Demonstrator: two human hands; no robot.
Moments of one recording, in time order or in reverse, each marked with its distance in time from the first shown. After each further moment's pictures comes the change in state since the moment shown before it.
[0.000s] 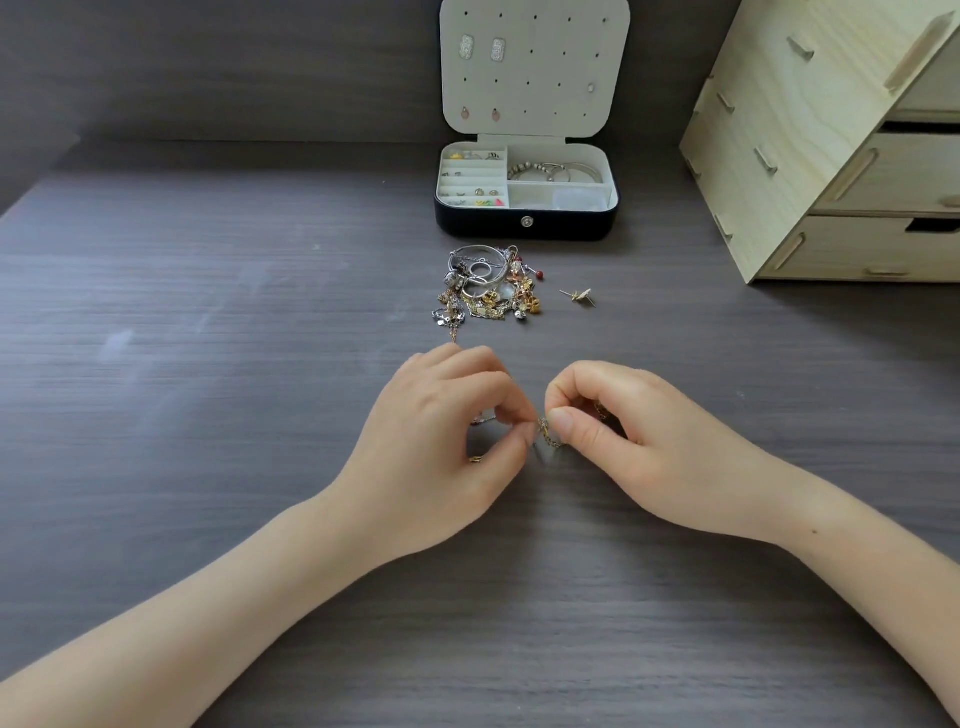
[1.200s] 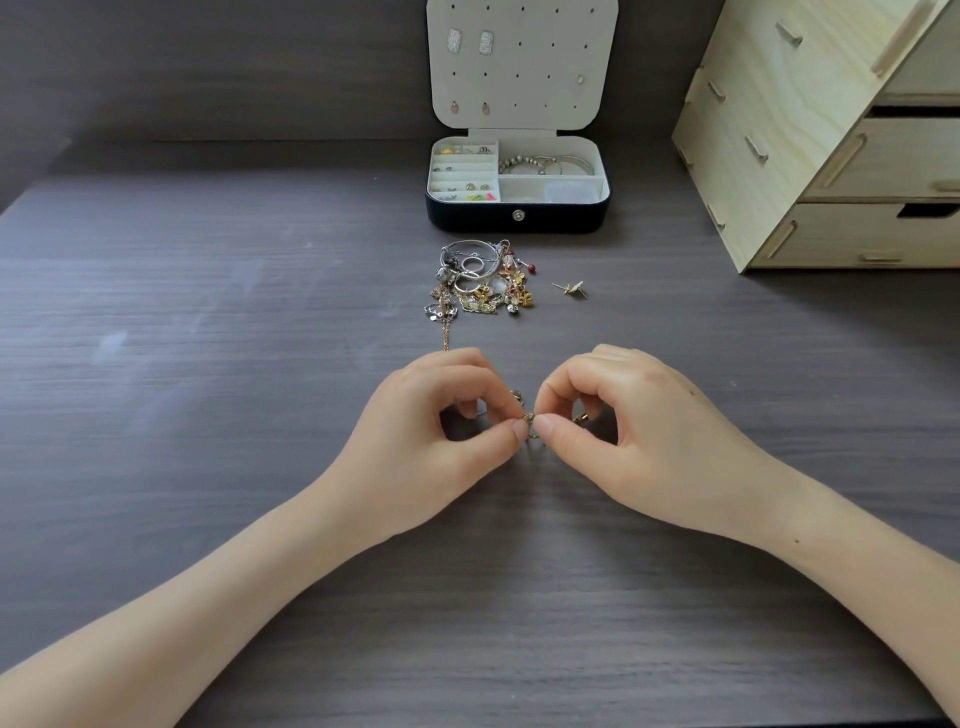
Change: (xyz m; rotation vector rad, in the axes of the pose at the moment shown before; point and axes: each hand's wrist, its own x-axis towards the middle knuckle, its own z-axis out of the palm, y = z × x) left_hand -0.002 -0.002 -0.003 -0.321 -0.068 -0.175; right_hand -0.004 -0.011 0.000 -0.138 0.096 0.025
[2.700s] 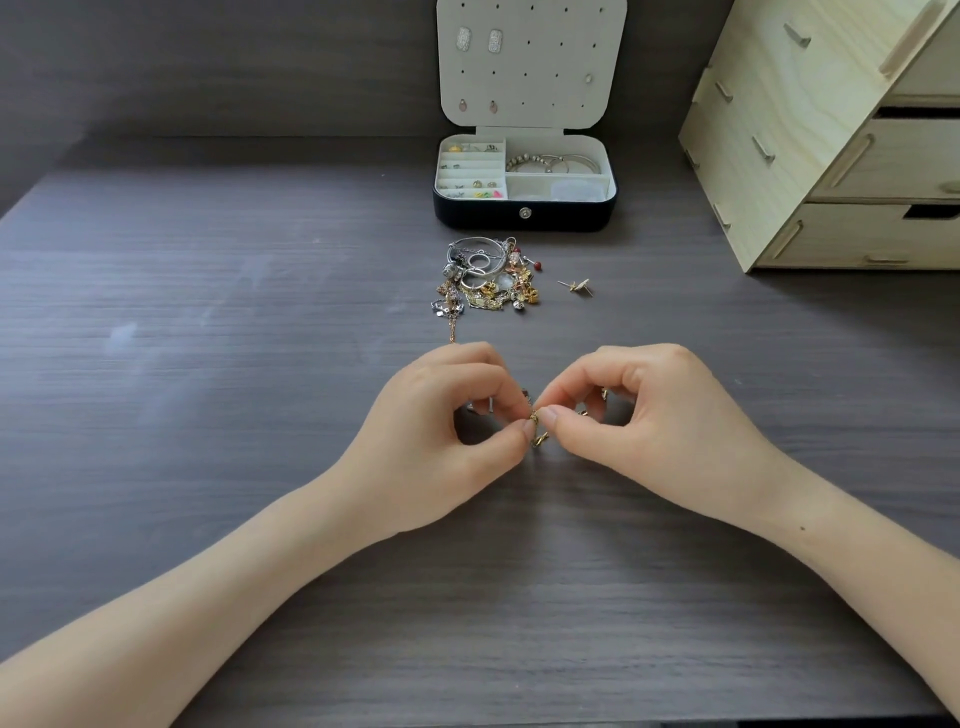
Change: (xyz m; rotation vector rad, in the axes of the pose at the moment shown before) left_hand -0.001 0.002 0.003 0.062 0.017 0.073; right_hand 0.000 -0.004 -0.003 0.227 0.069 0.054
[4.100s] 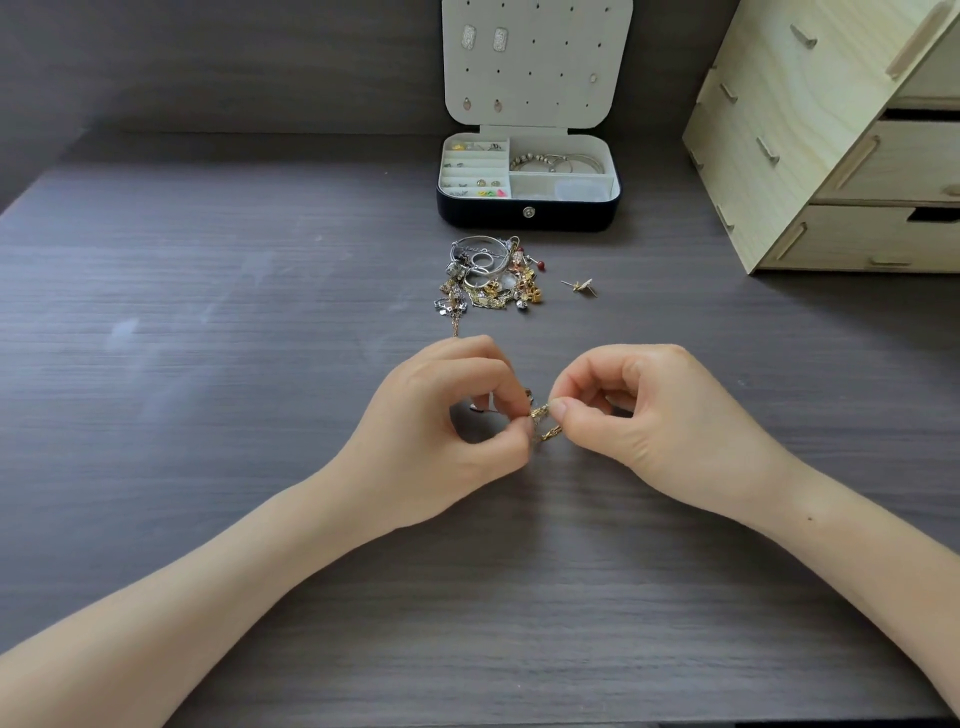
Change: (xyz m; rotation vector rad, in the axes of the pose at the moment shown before) left_hand 0.002 0.001 -0.003 0.051 0.034 0.053; right_hand 0.004 -0.002 0.001 0.158 -0.037 0.178
